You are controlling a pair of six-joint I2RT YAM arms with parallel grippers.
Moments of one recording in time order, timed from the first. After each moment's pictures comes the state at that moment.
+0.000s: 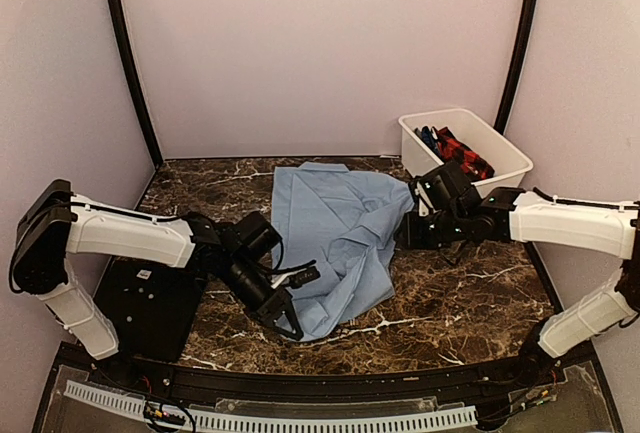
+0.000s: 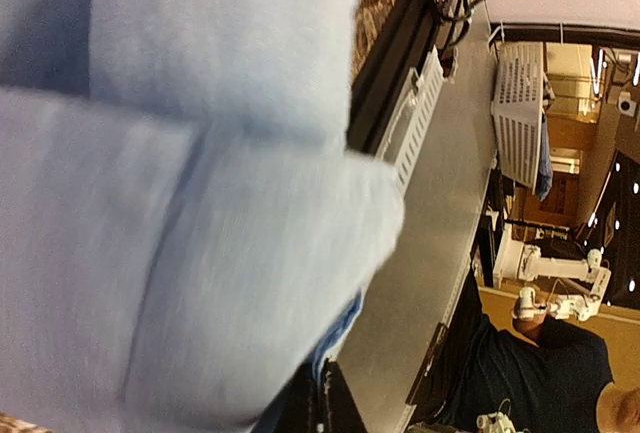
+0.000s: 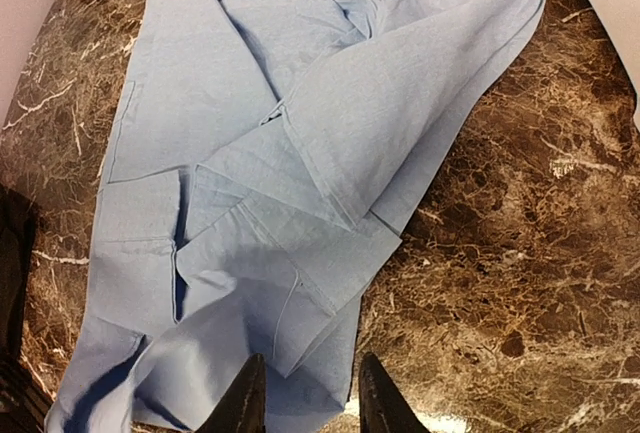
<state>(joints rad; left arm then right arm) -0.93 1.63 0.94 -0.45 0.83 -0.40 0.74 1.36 0.92 -0.41 0.07 0.59</state>
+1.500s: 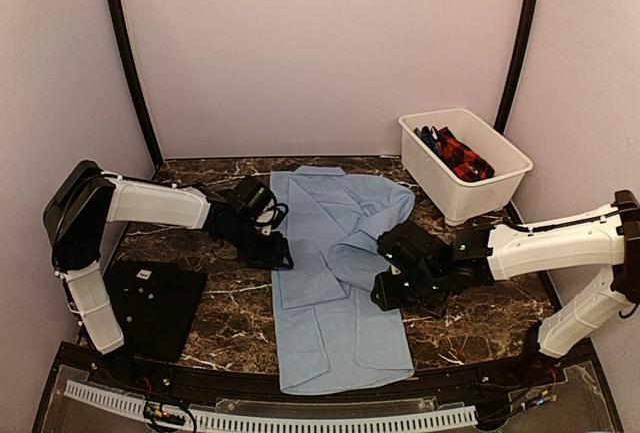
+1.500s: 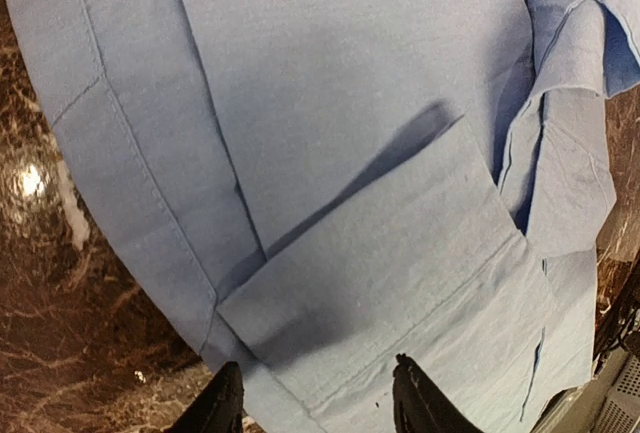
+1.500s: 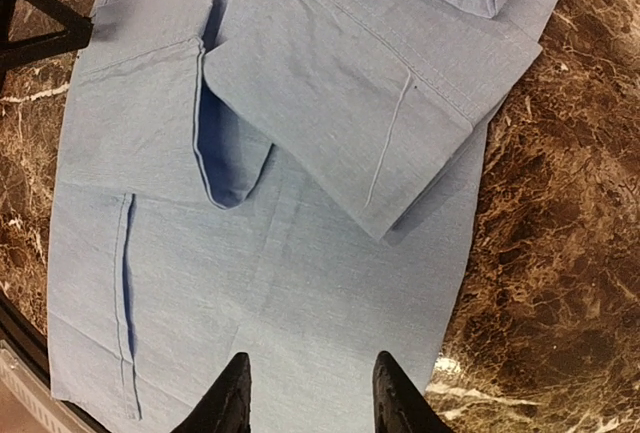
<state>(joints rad) -0.69 1.81 1.12 -0.44 0.27 -0.54 1.10 1.43 0.85 -0.48 0.17 0.78</state>
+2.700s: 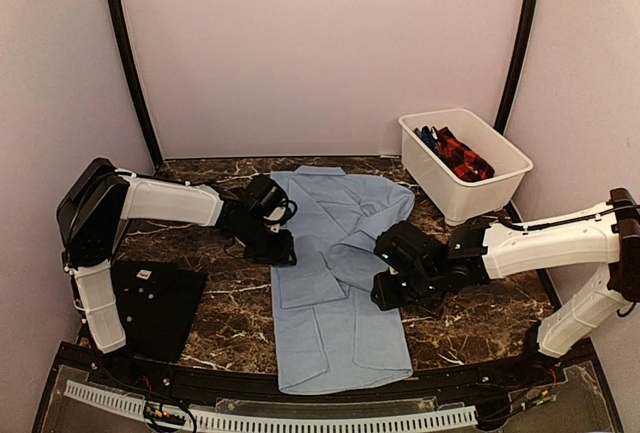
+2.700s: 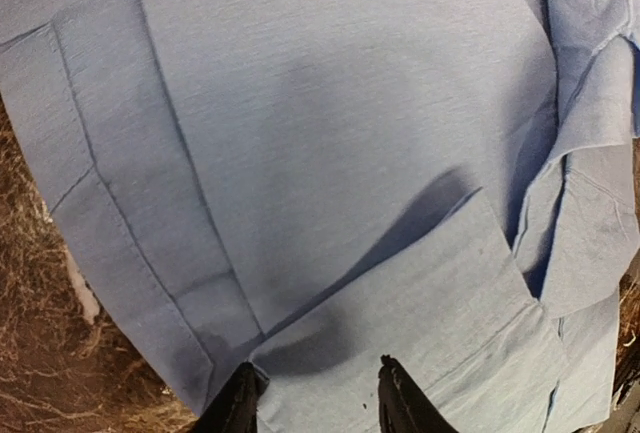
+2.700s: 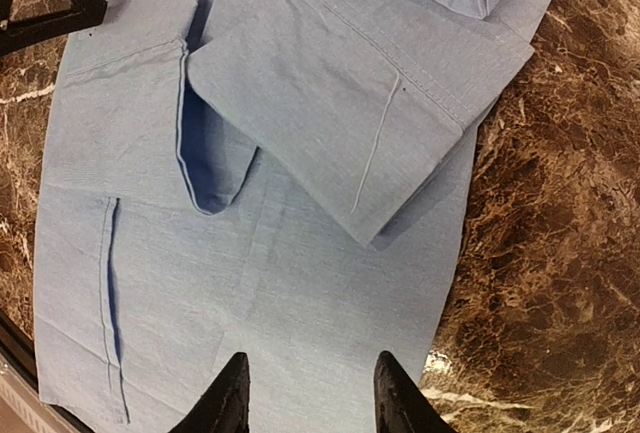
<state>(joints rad) -0.71 1.90 1.22 -0.46 0.16 -0.53 1.10 1.45 0.87 -0.50 0.19 0.78</state>
